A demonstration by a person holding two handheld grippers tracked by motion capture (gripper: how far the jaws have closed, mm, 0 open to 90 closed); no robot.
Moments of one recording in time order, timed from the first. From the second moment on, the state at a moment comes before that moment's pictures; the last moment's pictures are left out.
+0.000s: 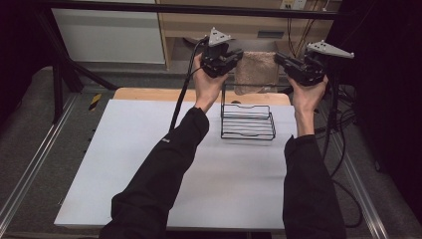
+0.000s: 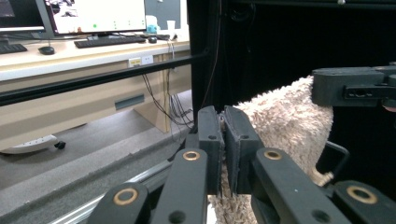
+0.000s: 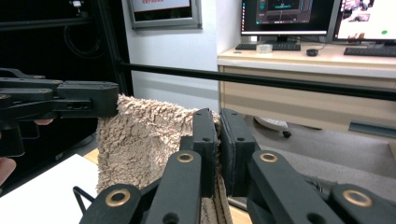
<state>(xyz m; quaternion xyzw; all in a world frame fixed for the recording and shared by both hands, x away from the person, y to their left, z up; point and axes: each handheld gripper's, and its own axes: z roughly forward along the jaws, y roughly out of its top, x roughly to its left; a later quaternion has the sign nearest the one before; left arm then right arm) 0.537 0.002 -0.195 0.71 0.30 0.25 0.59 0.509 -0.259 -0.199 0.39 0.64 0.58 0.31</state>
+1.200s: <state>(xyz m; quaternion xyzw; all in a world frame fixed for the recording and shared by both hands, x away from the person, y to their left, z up) 0.511 0.000 -0.210 0.73 0.27 0.22 0.58 0.484 -0.270 -0.216 0.38 0.66 0.57 0.31</state>
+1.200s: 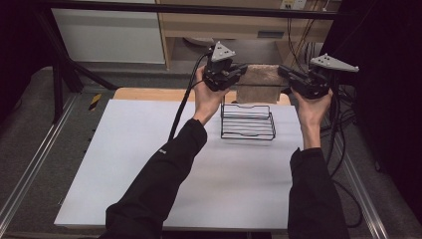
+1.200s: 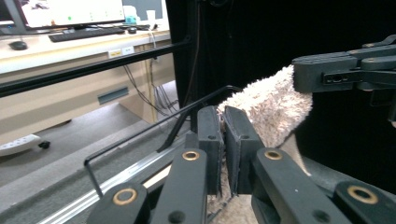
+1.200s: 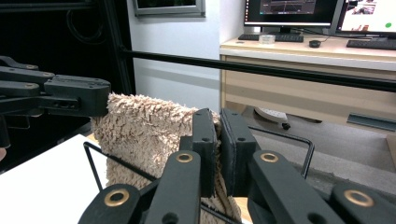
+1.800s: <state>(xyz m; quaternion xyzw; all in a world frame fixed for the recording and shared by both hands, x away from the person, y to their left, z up) 0.490 0.004 -0.227 0.76 0.26 0.19 0.57 0.459 -0.269 -0.233 0.38 0.67 0.56 0.30</state>
